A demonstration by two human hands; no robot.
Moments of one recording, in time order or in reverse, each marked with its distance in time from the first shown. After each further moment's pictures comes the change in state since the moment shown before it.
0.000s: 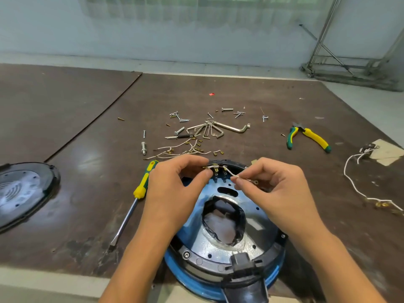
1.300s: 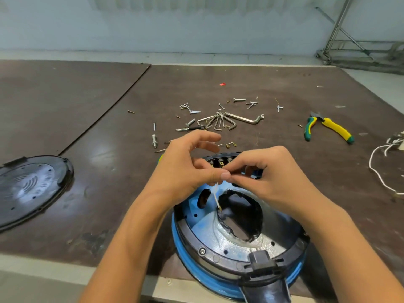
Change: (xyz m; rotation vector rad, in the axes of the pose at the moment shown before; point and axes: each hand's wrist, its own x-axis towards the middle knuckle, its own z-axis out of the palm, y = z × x) left_hand 0.031 -0.014 -0.015 -0.195 -0.339 -0.070; right_hand 0.033 0.002 0.016 -0.226 -0.319 -0.237
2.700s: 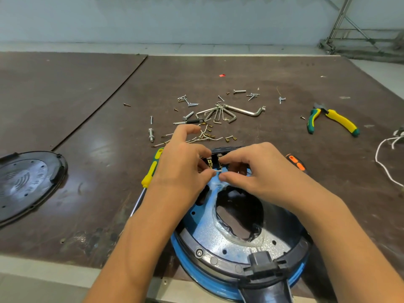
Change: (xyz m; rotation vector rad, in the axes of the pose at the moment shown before) left_hand 0.002 -0.011 0.013 0.675 0.179 0.064; right_hand 0.014 0.006 0.010 -0.256 -0.169 0.186
